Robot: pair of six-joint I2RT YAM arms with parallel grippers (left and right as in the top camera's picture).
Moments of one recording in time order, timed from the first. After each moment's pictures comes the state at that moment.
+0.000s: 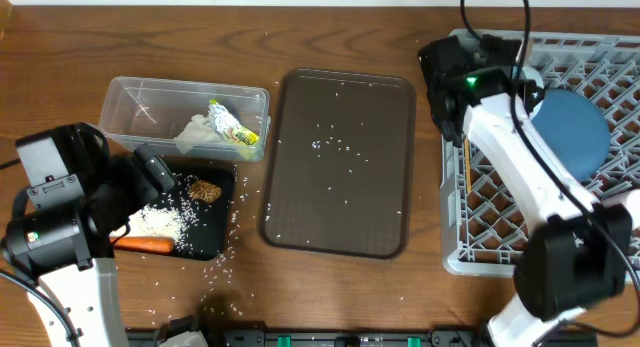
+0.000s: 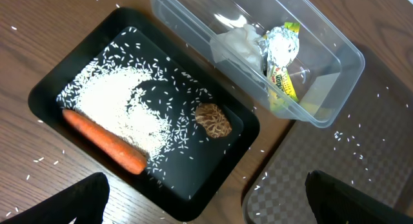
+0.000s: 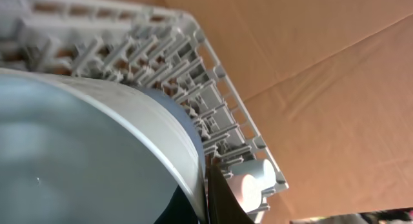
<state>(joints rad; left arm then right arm) 0.35 1.06 1.23 -1.18 0.11 -0.31 0.29 1.83 1.51 -1.02 1.25 0.49</state>
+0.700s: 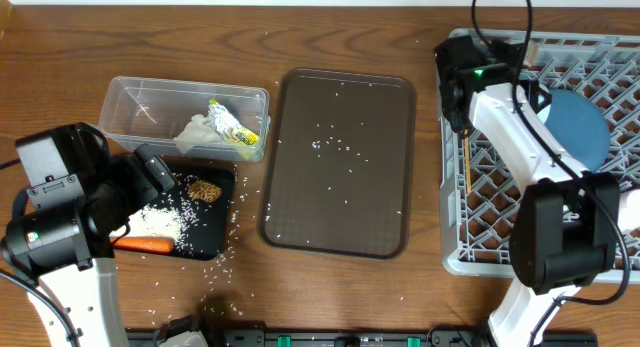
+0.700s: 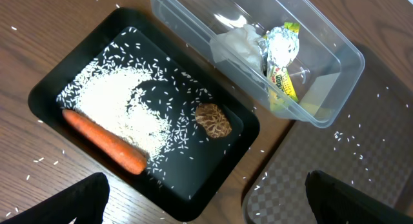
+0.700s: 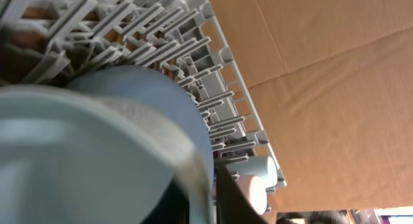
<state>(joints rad) 0.35 1.06 1.23 -1.18 0.11 -0.31 0.21 1.94 1.51 -0.94 1.23 0.38</state>
